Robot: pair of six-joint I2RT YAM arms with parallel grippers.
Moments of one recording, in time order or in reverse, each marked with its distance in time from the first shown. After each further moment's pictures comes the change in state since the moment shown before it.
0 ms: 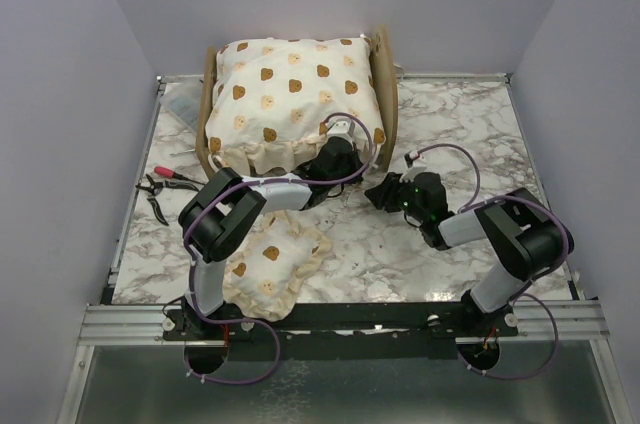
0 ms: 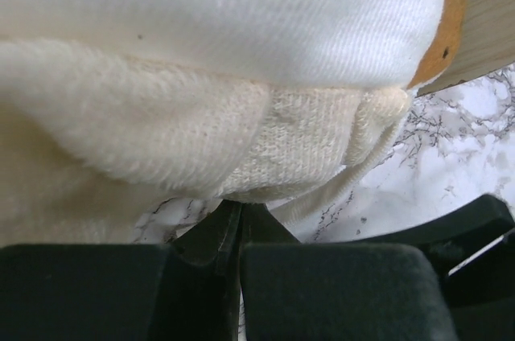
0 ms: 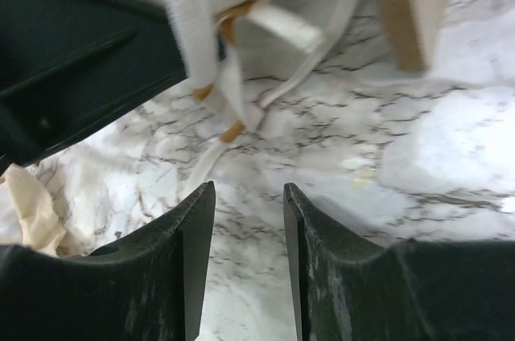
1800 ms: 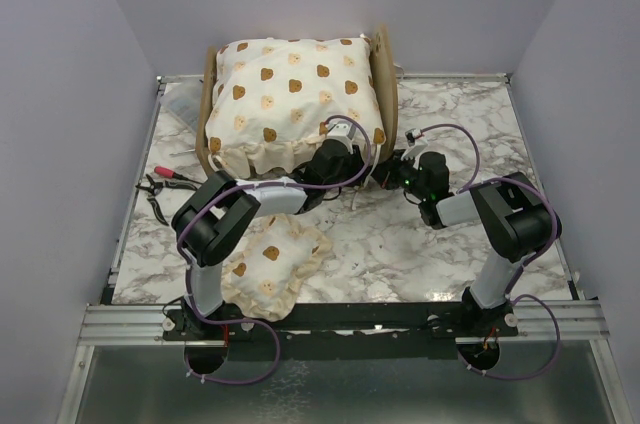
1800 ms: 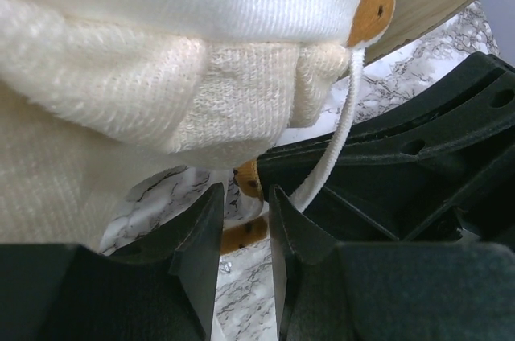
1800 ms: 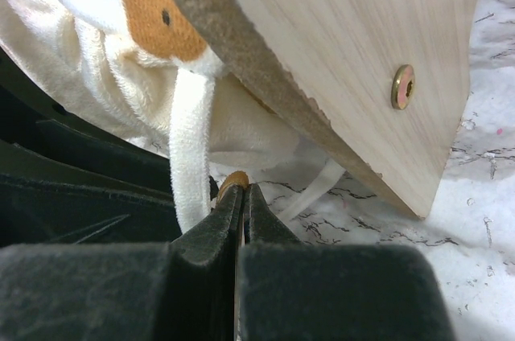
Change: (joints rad) left arm 0.001 -0.048 -0.062 0.057 0.077 0.040; right arm -0.076 0.126 0.169 0.087 -0.157 -0.010
